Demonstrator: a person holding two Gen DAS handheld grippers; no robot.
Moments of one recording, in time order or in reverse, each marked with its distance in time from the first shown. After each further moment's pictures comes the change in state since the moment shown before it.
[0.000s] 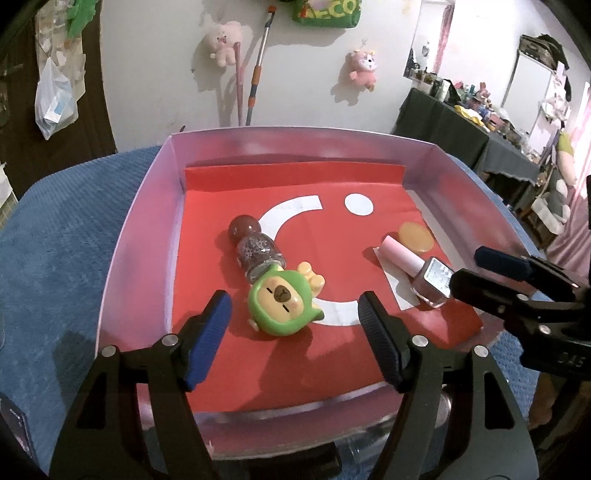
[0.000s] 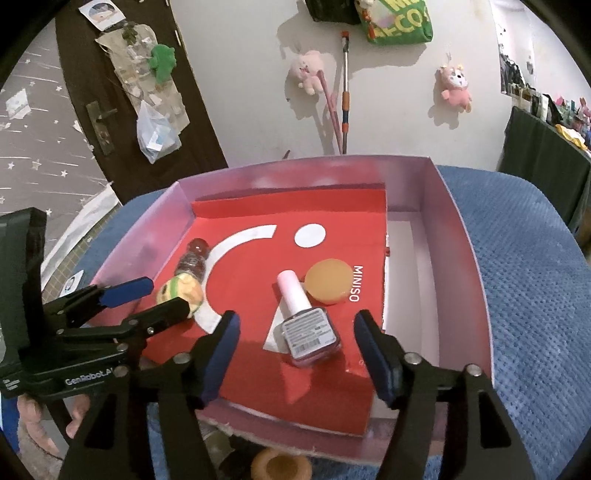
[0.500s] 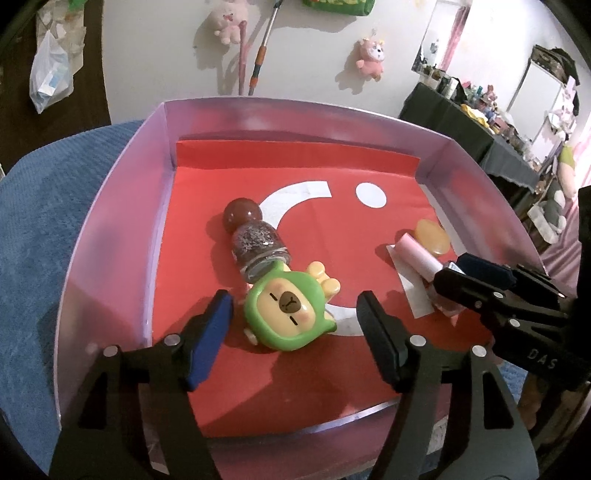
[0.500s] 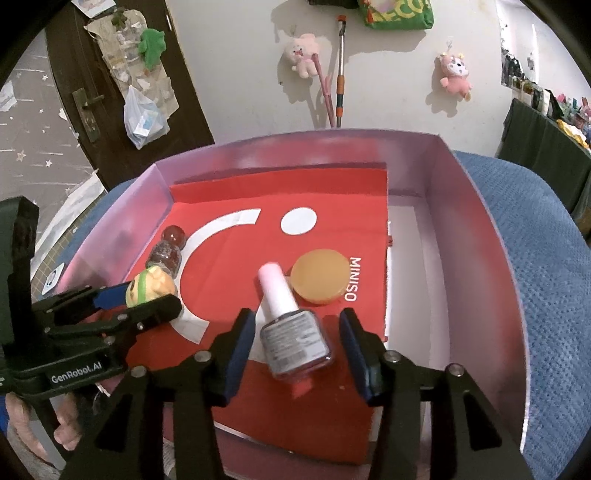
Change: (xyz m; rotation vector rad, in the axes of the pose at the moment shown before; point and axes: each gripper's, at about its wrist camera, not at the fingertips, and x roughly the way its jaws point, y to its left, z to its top) left arm 0.028 0.010 0.003 -0.066 0.062 -0.046; right arm 0.036 -0.006 0.002 0.004 0.066 -0.038
